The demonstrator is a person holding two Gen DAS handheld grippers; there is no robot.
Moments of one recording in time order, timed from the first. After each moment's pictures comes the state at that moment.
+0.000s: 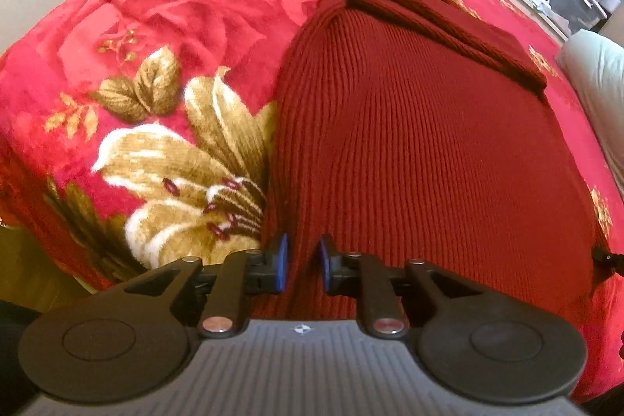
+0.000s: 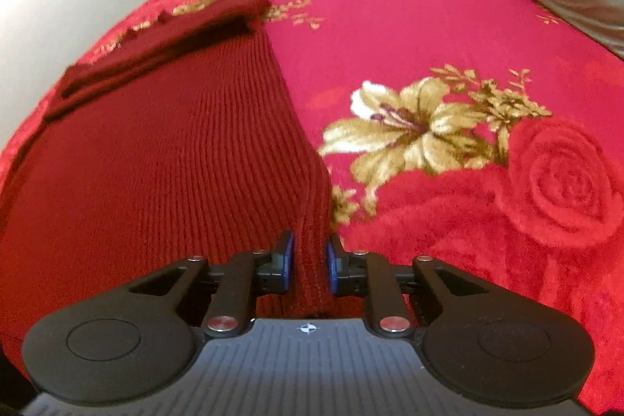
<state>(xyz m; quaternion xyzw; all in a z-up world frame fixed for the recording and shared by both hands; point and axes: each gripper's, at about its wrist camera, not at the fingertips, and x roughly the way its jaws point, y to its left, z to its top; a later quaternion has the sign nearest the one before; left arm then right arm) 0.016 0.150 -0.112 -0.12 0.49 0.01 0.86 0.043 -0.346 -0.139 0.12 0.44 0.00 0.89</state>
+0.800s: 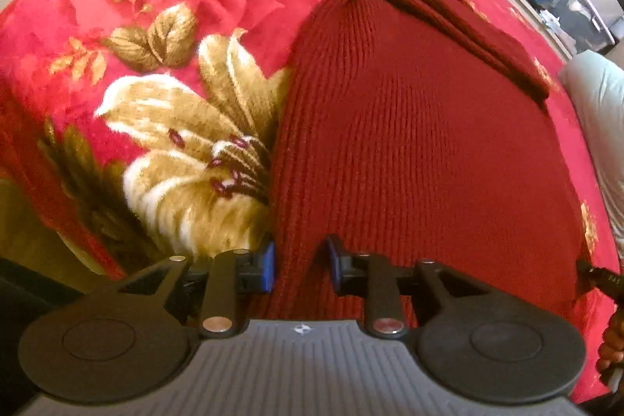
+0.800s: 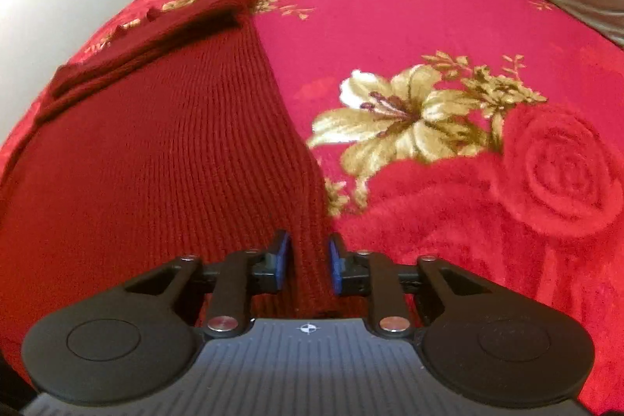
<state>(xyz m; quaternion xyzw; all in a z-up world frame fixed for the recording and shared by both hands) 0.008 0.160 -0.123 -0.18 0.51 0.01 0.84 0.046 -0.349 -0.143 0.13 0.44 -0.01 0.89</state>
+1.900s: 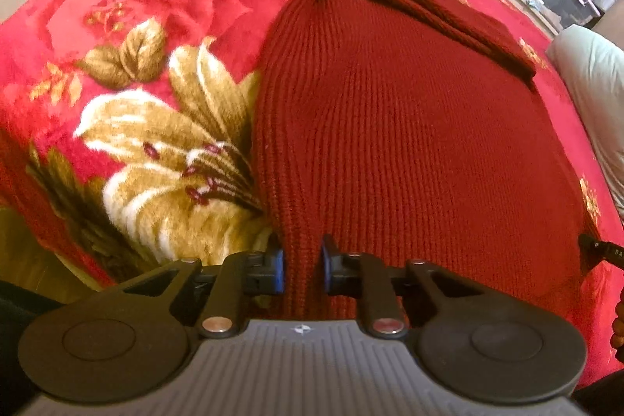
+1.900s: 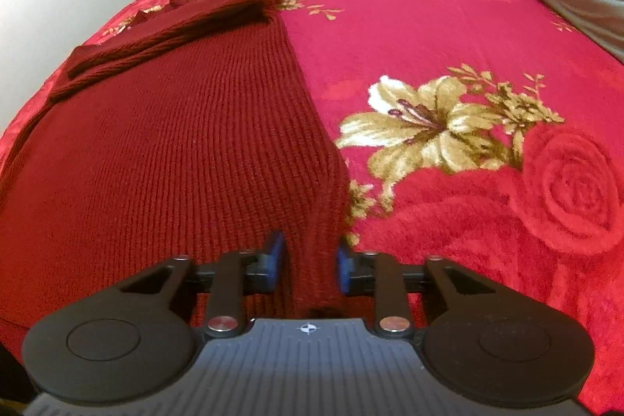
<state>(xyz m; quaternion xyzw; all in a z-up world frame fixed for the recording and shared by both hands) 0.008 0.144 -0.117 -0.14 0.50 -0.01 0.86 0.046 -0.335 -0.137 0.10 0.44 0.01 0.89</state>
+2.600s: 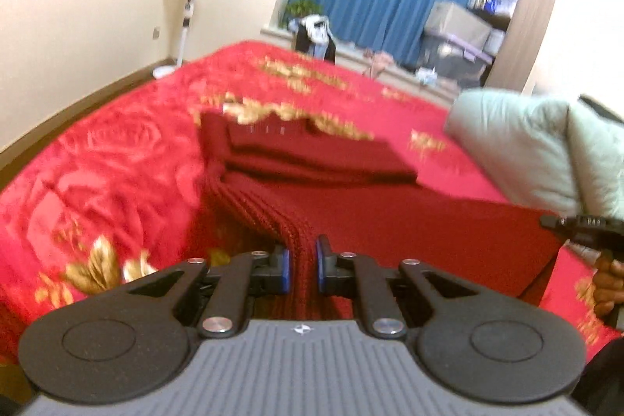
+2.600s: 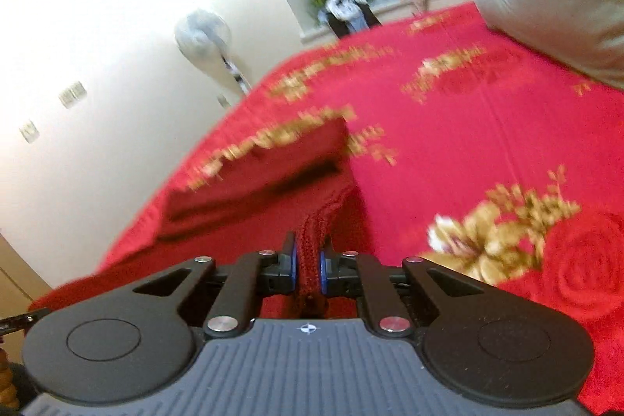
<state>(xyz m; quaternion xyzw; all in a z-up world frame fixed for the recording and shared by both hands) -0.021 0.130 0.031 -0.10 0.29 -0.12 0.95 0.017 -0.364 -0.021 0.23 0.27 0.09 0.93</state>
